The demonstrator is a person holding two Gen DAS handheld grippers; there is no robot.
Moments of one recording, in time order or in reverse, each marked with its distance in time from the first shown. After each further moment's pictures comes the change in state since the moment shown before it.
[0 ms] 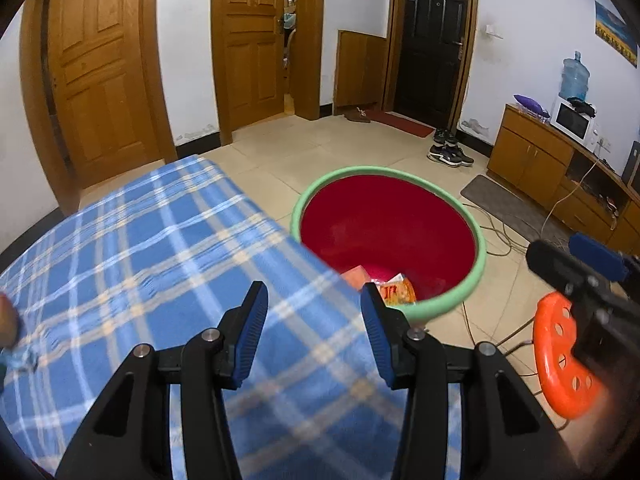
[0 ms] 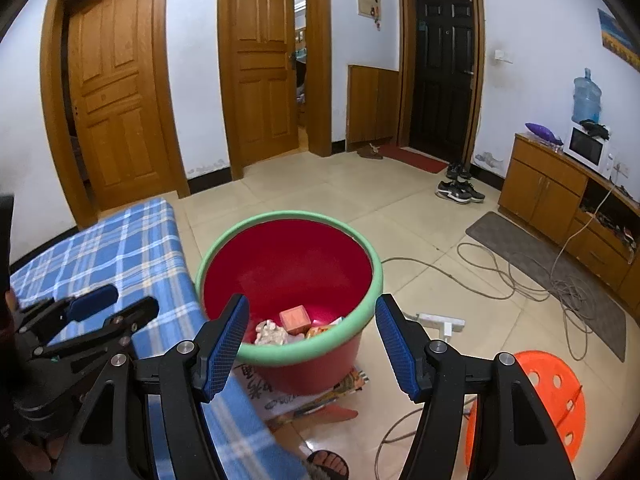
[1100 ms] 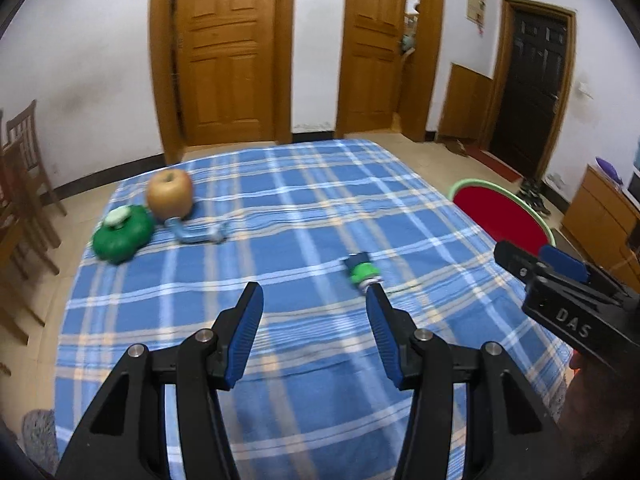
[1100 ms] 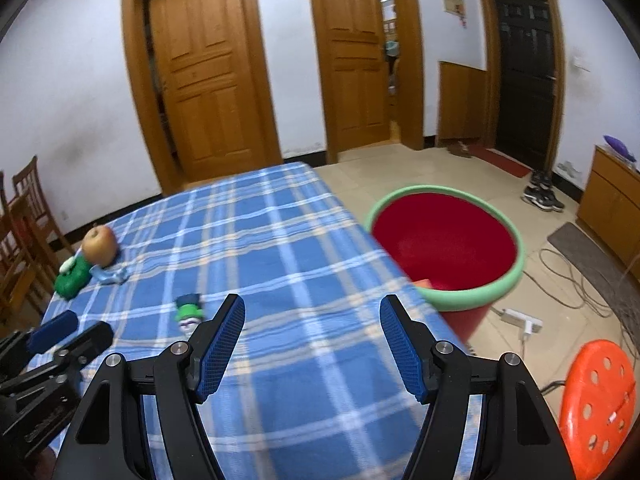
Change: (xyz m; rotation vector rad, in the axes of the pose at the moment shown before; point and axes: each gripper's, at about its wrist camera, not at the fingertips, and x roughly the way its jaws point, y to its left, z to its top) left arm -0.139 0.131 -0.106 -0.276 -0.059 0.285; right arm -0.033 0.132 -0.047 -0.122 0.037 0.304
